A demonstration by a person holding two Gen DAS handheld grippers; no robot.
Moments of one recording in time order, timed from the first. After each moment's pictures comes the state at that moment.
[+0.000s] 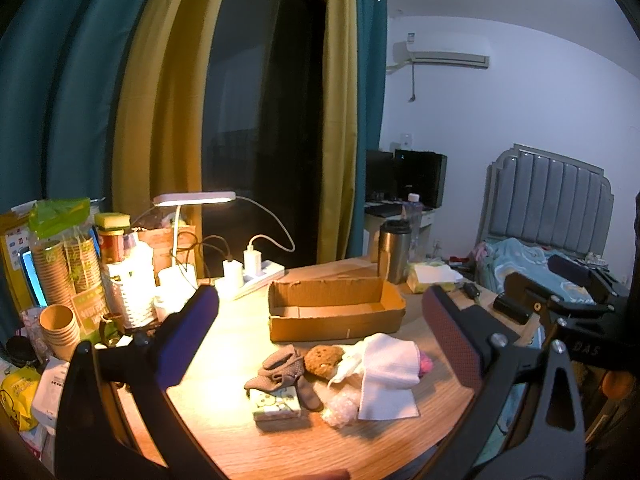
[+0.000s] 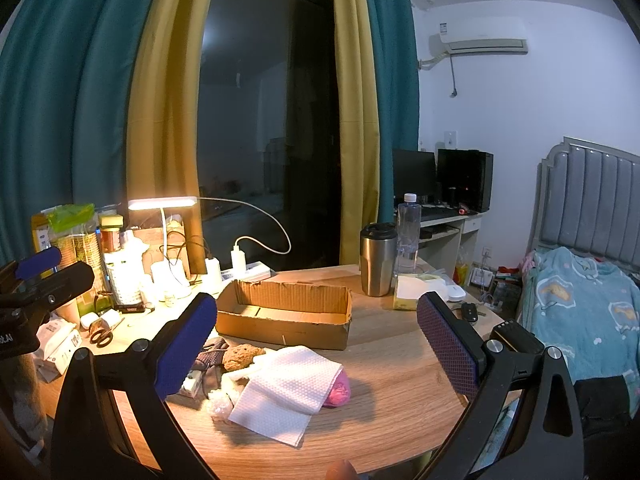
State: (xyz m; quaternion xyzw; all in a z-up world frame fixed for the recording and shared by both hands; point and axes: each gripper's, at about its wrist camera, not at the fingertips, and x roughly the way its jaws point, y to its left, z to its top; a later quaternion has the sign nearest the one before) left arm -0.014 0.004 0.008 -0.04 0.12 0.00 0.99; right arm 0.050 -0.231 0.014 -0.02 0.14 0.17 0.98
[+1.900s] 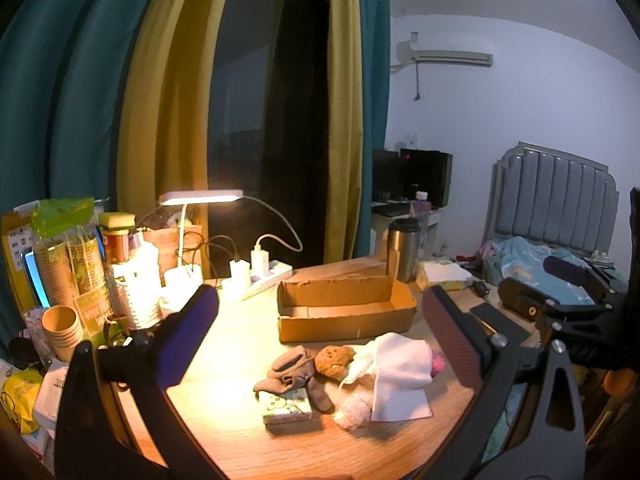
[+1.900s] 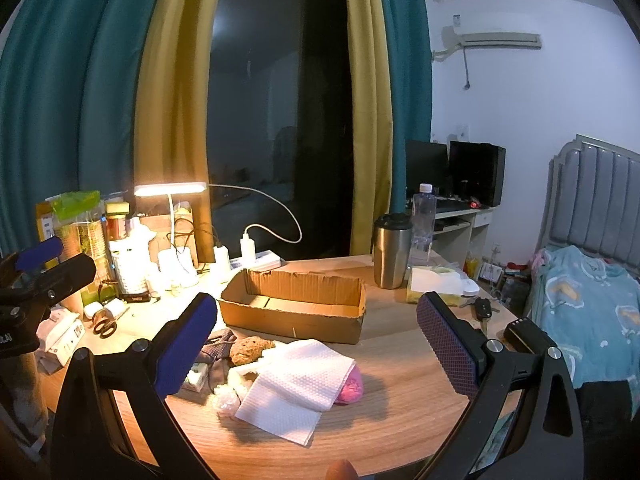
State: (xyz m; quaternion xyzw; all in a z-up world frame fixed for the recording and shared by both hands) left arm -0.008 0.010 0.002 -0.04 0.12 0.02 0.99; right arm 0.059 -0.217 0.008 -0.03 0.16 0.18 0.97
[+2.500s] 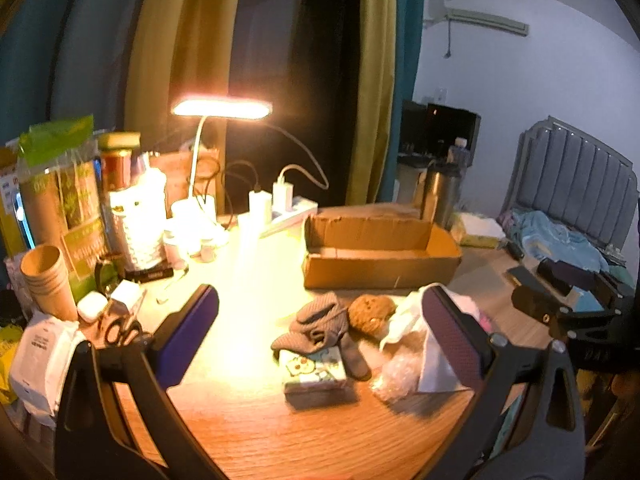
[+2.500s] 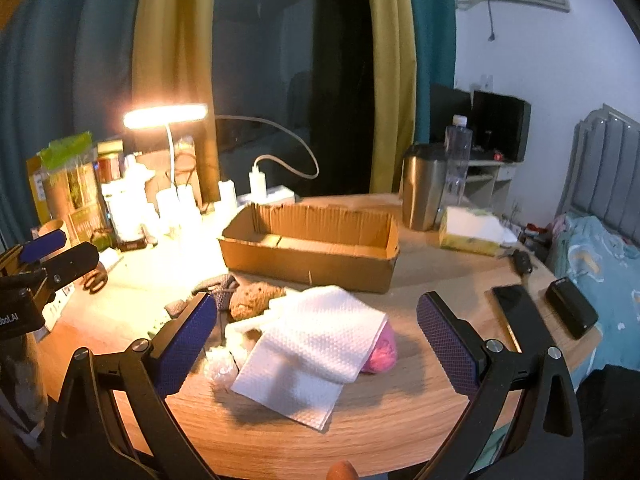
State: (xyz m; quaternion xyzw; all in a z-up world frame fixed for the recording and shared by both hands) left arm 0.046 0.044 -0.070 -0.07 0.22 0.05 0.97; right arm 0.114 -0.186 -0.058 -0.05 0.26 0.21 0.94
